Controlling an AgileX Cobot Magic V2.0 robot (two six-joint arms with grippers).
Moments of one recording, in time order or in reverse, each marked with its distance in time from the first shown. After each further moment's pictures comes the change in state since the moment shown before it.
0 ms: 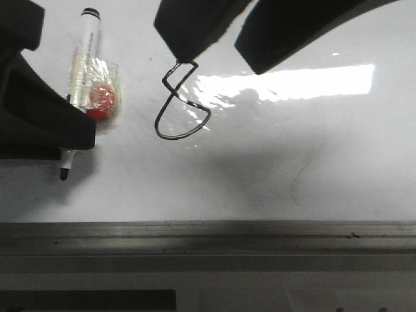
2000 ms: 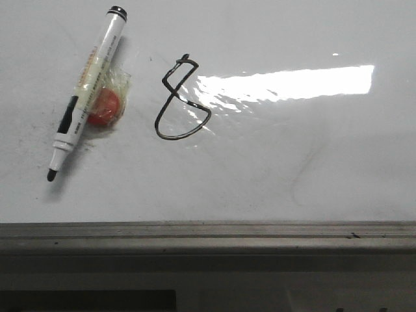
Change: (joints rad) left arm 0.002 -0.719 0.305 0.129 -0.060 0.033; right arm 0.000 -0.951 0.681 -0.222 -0.312 0.000
